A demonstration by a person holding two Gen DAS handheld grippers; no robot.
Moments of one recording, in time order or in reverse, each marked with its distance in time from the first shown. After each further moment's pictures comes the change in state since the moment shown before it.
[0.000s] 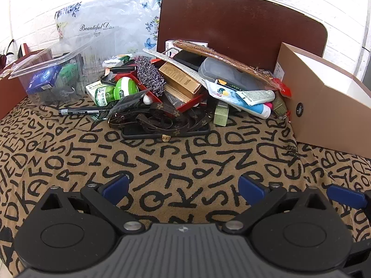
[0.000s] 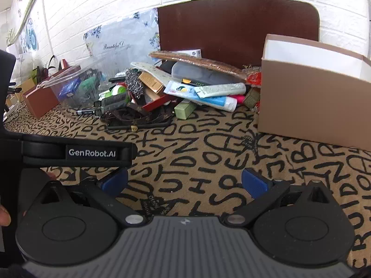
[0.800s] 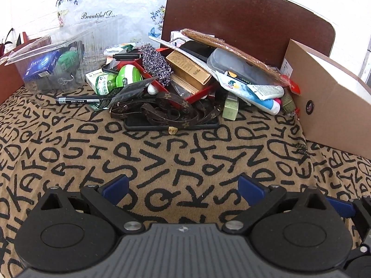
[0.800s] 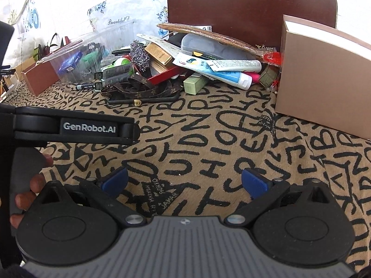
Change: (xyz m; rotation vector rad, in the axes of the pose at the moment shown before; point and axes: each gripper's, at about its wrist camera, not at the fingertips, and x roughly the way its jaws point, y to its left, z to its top) left arm 0.018 0.017 -0.001 -0.031 0.023 -0.021; right arm 0.032 0.010 -0.008 -0.042 0.093 -0.004
